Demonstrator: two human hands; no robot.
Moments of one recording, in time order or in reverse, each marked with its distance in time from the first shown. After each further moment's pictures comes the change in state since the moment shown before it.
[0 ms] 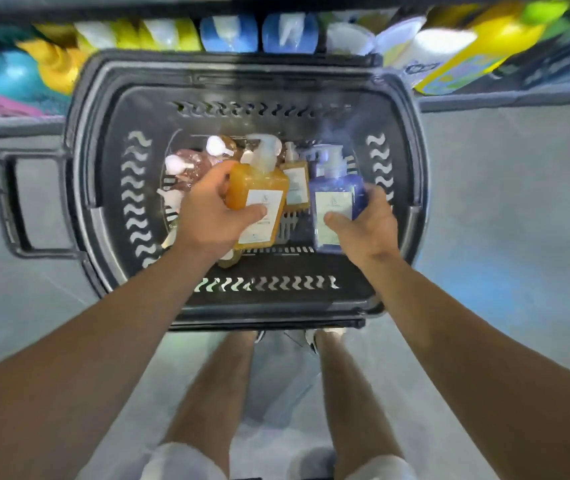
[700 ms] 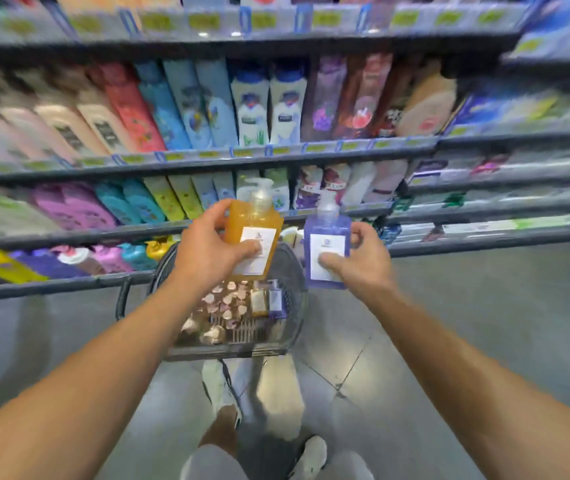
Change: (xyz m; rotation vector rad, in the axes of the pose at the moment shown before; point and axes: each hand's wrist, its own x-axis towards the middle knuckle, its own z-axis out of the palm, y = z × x) left_hand -0.358 0.288 -0.098 -0.075 0.231 0.474; right_hand -0.320 -0.118 -0.316 0.208 0.161 -0.493
